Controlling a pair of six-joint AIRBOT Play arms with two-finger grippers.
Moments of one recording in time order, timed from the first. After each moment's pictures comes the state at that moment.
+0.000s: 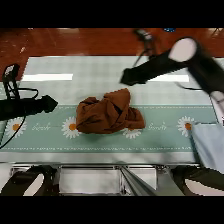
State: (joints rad) left arm -0.04 -0.73 0.76 1.29 -1.04 -1.63; right arm 0.34 -1.34 1.45 -1.12 1.18 1.53
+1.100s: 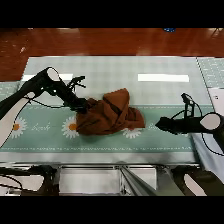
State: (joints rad) left arm -0.19 -1.62 1.20 1.08 -1.38 -1.25; right arm 0.04 -0.83 0.47 -1.11 0.98 1.65
